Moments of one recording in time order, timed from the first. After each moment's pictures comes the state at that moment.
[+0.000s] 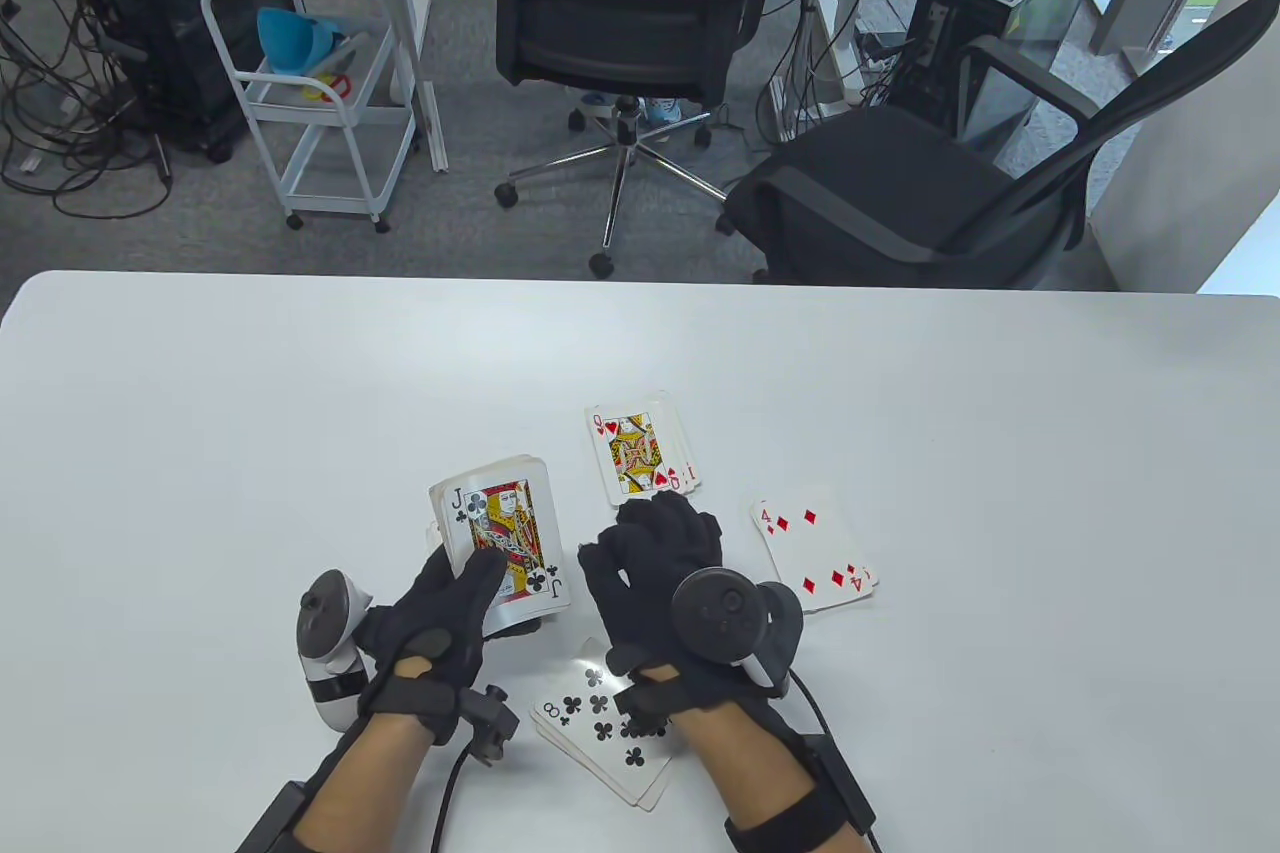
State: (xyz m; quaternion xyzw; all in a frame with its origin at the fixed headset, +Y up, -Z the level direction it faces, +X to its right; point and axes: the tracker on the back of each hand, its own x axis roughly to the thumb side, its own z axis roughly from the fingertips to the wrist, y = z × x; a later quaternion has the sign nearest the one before) left_hand -0.218 -0.755 -0.279 -0.07 -0.05 0.77 0.63; right_hand 0.038 -0.706 -0.289 0.16 -0.14 0.90 0.39
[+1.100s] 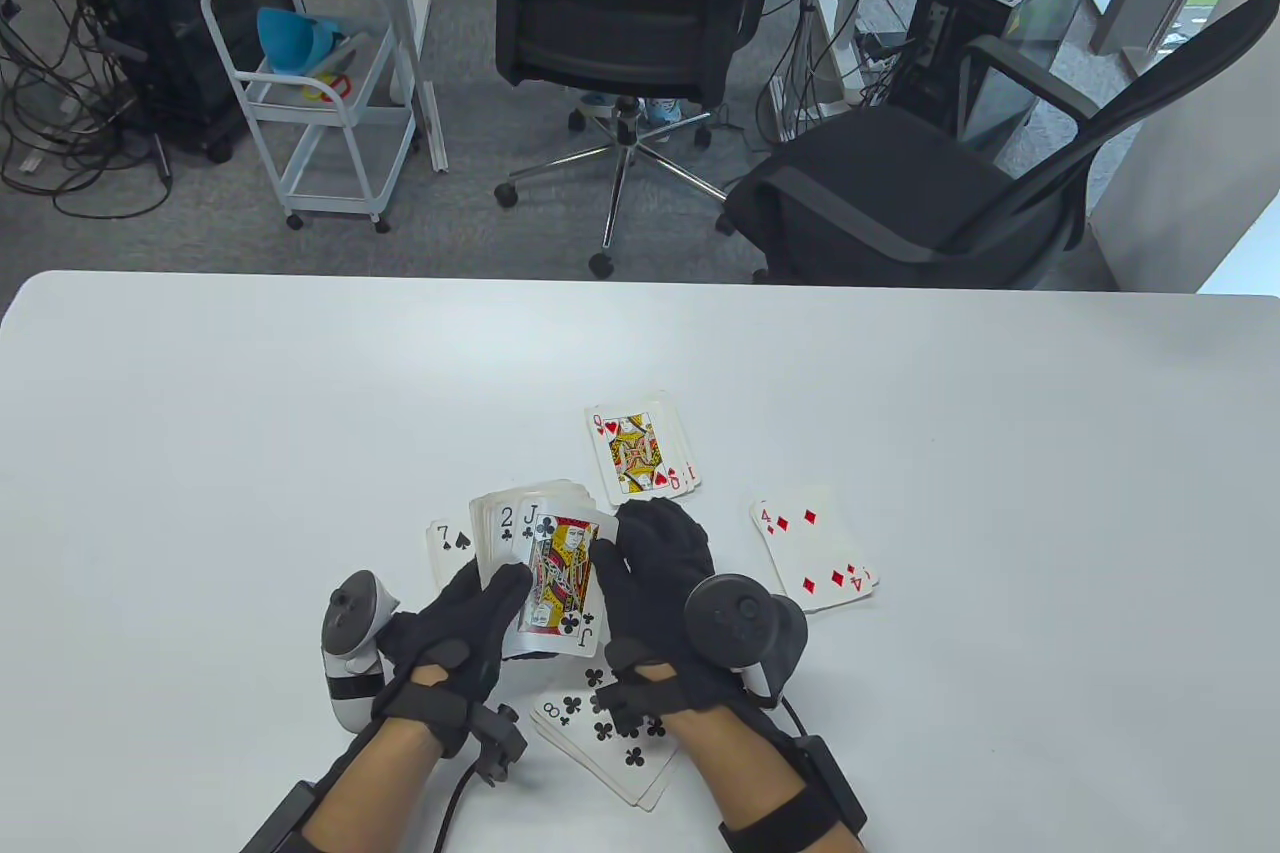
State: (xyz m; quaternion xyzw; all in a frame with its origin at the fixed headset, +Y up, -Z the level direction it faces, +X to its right) left_hand -0.207 -0.768 -0.279 -0.13 -0.05 0.79 0.60; right_hand 0.046 -0.713 -0.290 0.10 -0.16 0.86 0.48
